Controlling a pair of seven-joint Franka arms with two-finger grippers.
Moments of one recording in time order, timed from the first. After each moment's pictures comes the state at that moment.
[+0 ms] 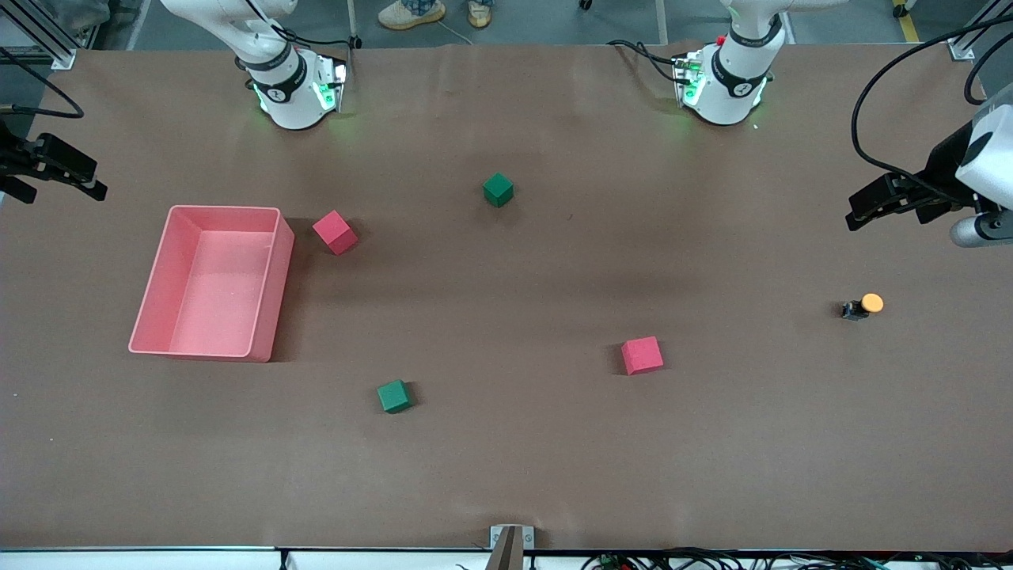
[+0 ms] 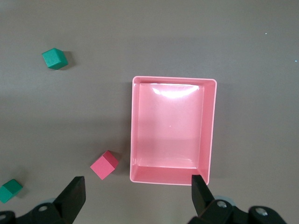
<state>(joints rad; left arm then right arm) -0.02 0.05 -0.07 -1.48 -0.02 1.53 -0.19 0.01 -0.07 -0.07 -1.59 0.04 1.54 -0.07</state>
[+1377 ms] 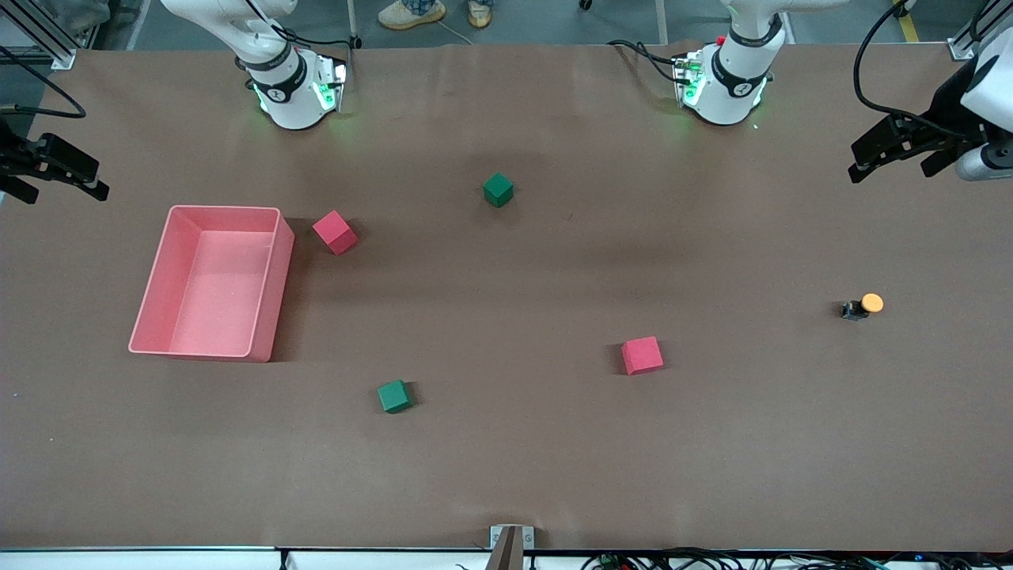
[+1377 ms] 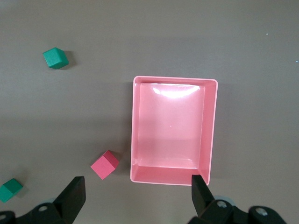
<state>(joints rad) -0.03 -0.10 -0.07 -1.59 -0.02 1.51 -0.16 0.01 -0.07 -0.07 -1.59 0.04 1.54 -0.07</state>
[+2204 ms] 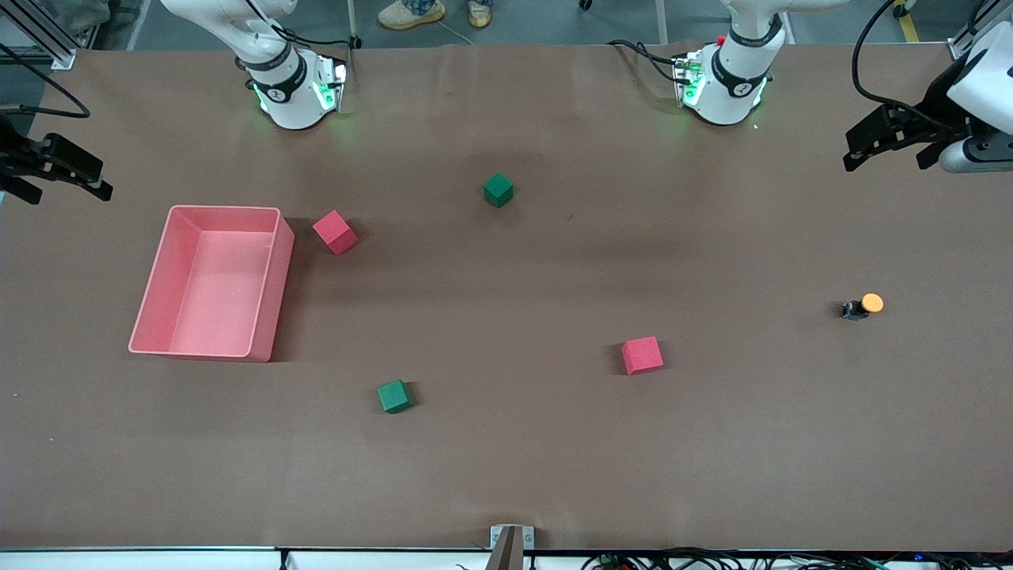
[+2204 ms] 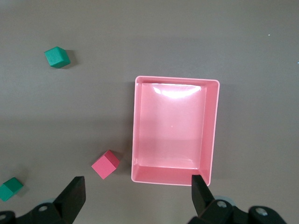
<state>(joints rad) -0.03 -0.11 -0.07 -1.61 -0.02 1.47 -0.12 0.01 -0.07 -0.06 -1.59 0.04 1.54 -0.07</state>
